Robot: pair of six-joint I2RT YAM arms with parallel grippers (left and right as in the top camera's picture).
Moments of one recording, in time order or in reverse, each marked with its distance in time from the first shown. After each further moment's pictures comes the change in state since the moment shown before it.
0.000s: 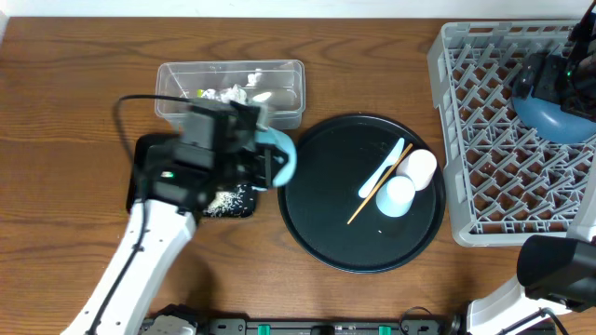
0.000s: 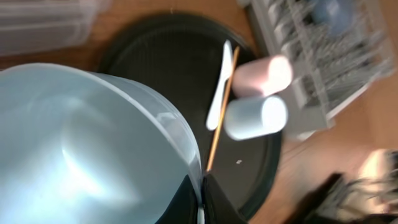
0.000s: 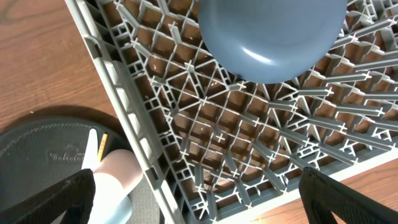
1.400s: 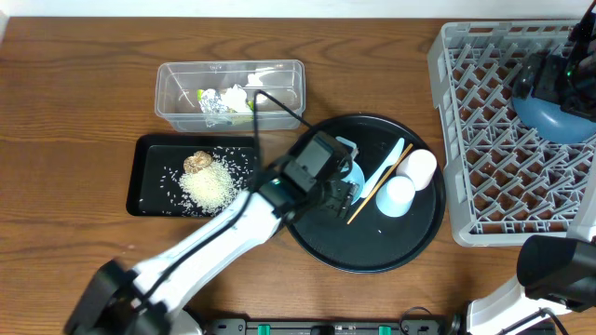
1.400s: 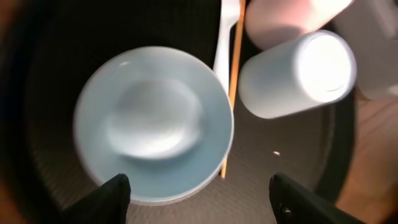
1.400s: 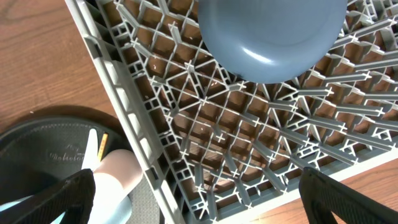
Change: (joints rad) left arm -0.381 0.217 0.000 0.132 -0.354 0.003; right arm 0.000 0.000 0.000 0.000 0.000 0.000
